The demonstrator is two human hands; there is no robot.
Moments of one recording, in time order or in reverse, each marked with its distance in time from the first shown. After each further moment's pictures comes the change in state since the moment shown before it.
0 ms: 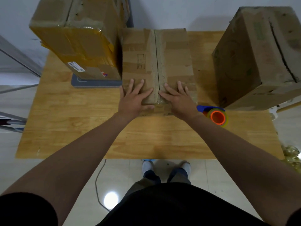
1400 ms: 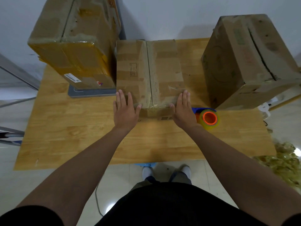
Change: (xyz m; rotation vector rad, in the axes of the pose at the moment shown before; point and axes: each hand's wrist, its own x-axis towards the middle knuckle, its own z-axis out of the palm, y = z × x) left_hand -0.021 0.017 0.022 -0.075 0.132 -0.268; right_hand -0.037 0.016 0.029 0.216 0.181 0.371
